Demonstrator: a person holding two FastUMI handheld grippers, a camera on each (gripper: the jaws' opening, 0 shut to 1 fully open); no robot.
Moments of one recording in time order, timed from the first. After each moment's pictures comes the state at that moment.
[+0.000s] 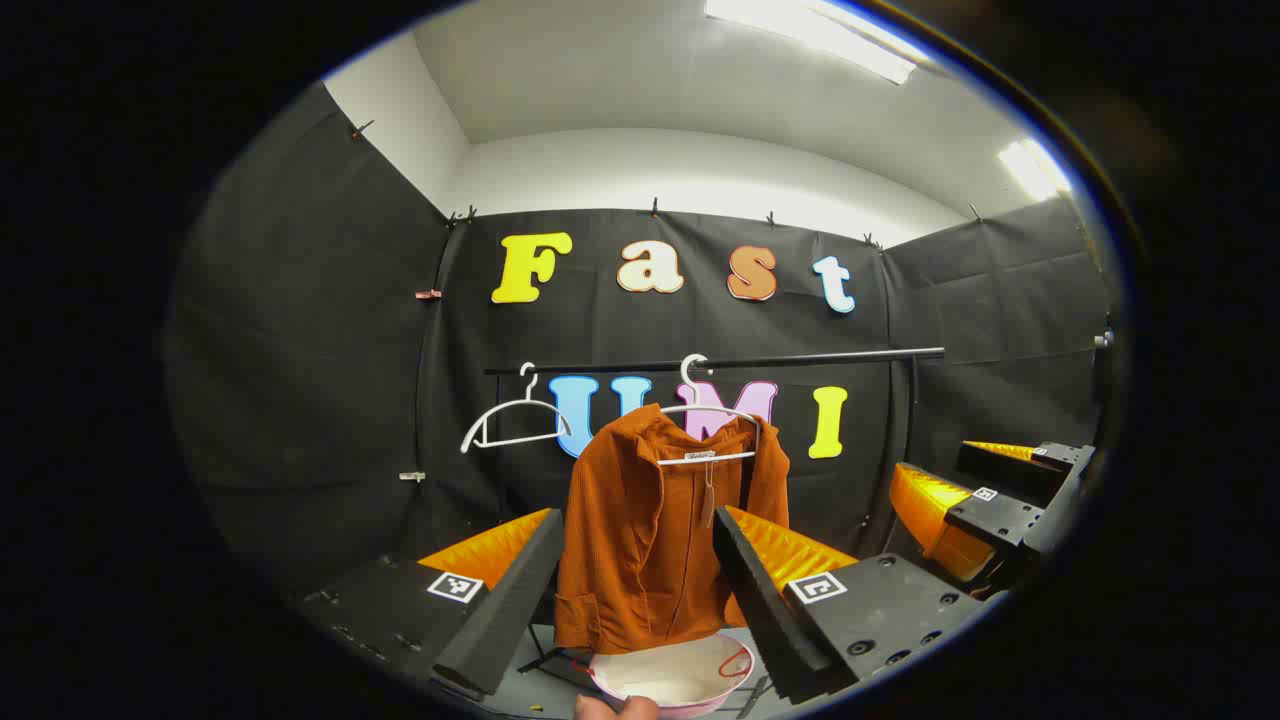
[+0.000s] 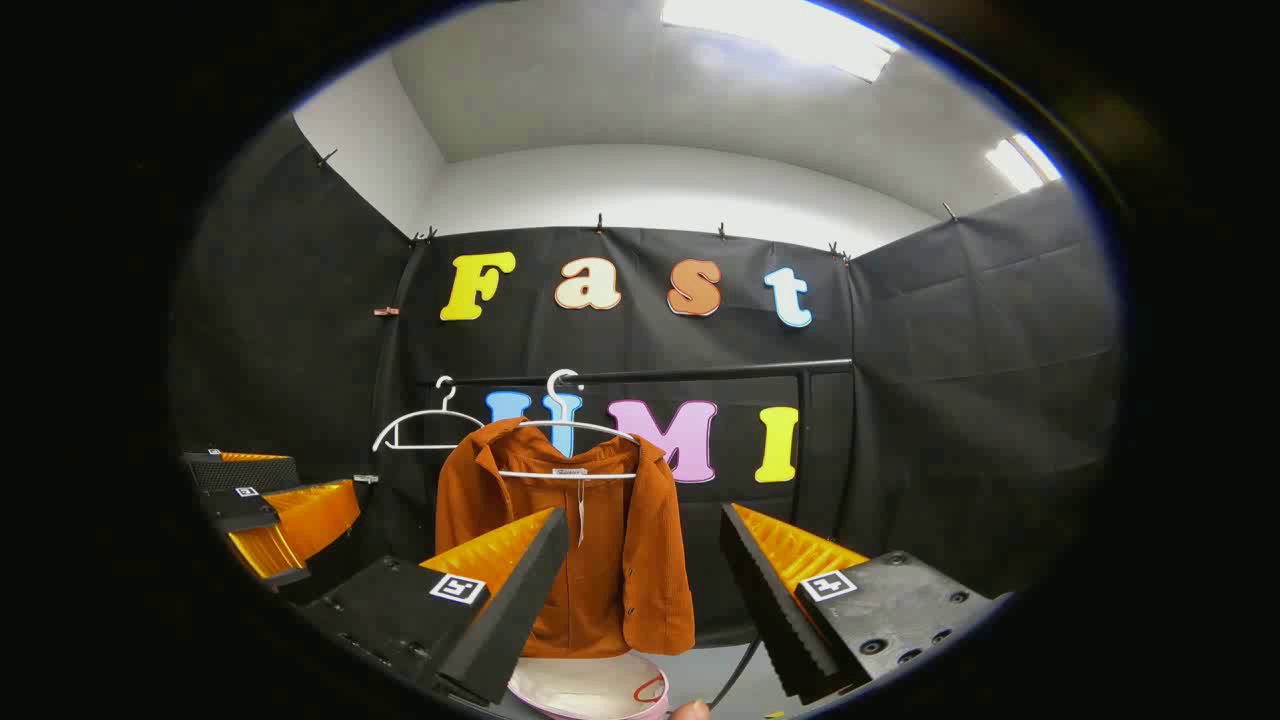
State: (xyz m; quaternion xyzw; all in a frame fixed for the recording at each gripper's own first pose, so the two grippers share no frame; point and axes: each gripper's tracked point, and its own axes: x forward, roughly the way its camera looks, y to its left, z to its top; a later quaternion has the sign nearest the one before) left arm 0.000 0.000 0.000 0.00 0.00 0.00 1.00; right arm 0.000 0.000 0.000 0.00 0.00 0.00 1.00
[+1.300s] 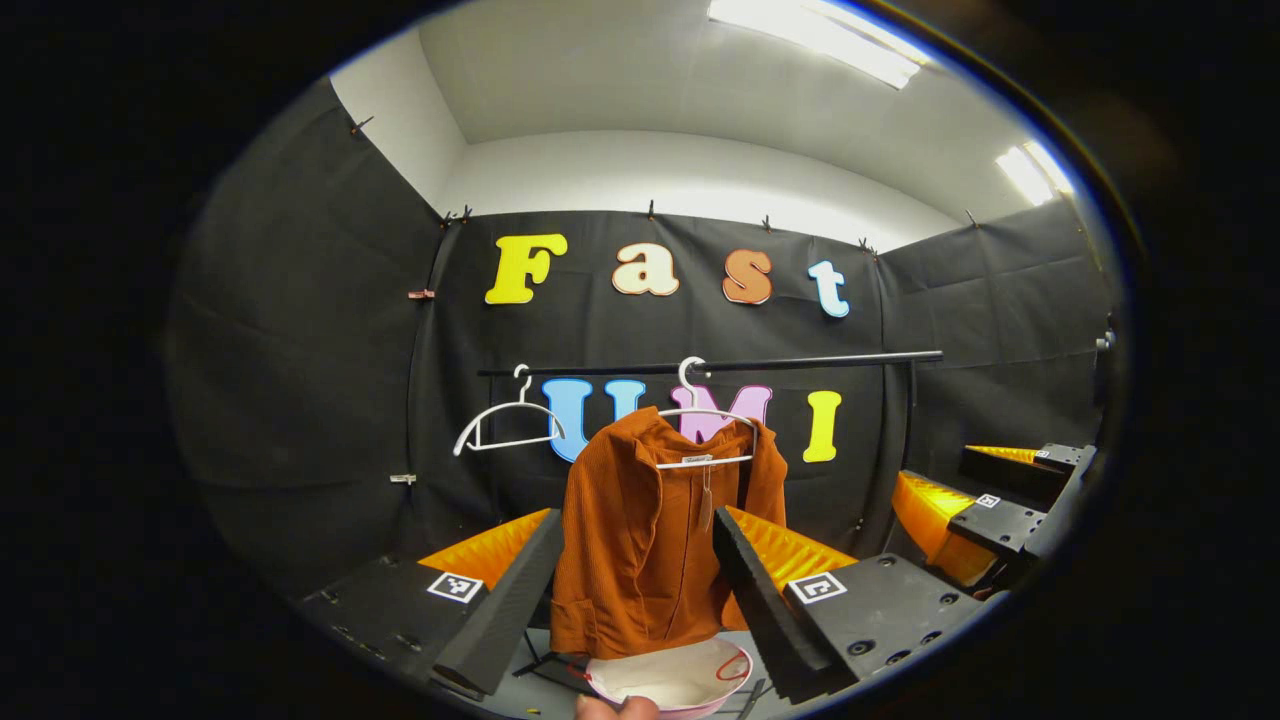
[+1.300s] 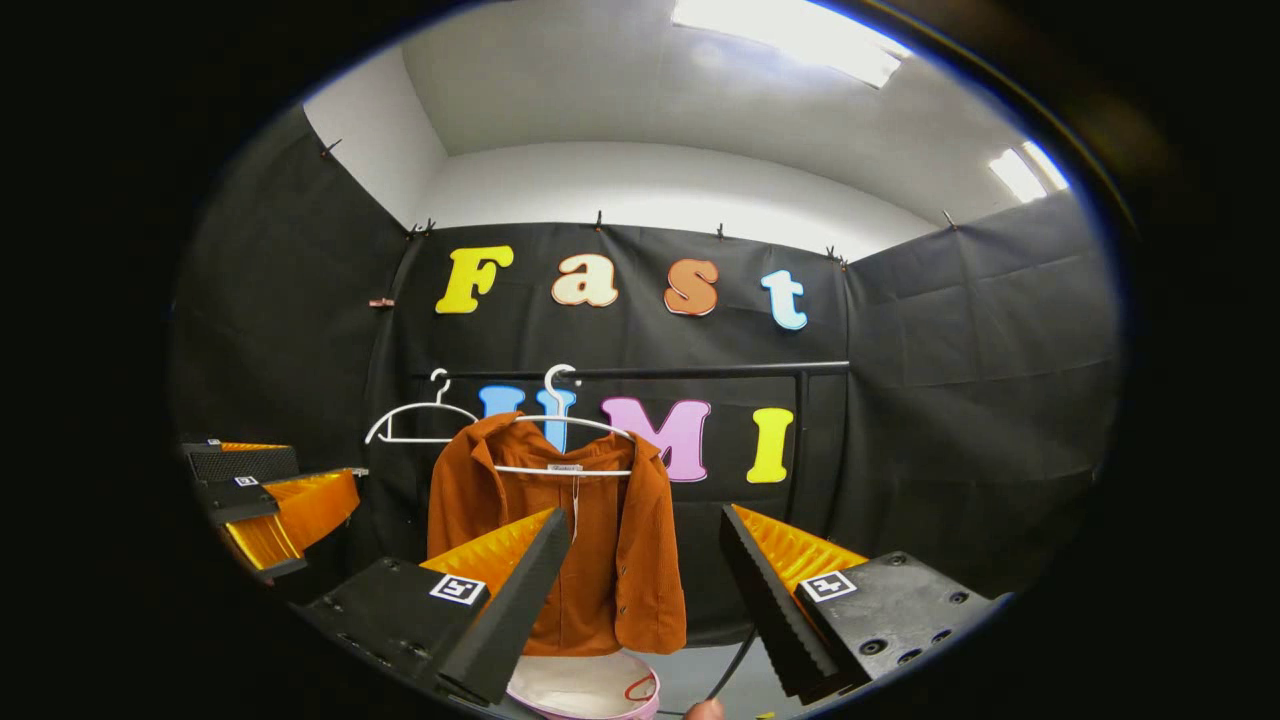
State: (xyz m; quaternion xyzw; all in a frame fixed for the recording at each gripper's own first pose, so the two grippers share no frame) left arm 0.012 0.003 -0.003 0.00 0.00 -0.01 1.00; right arm 0.004 0.003 -0.016 -0.02 0.01 -0.01 1.00
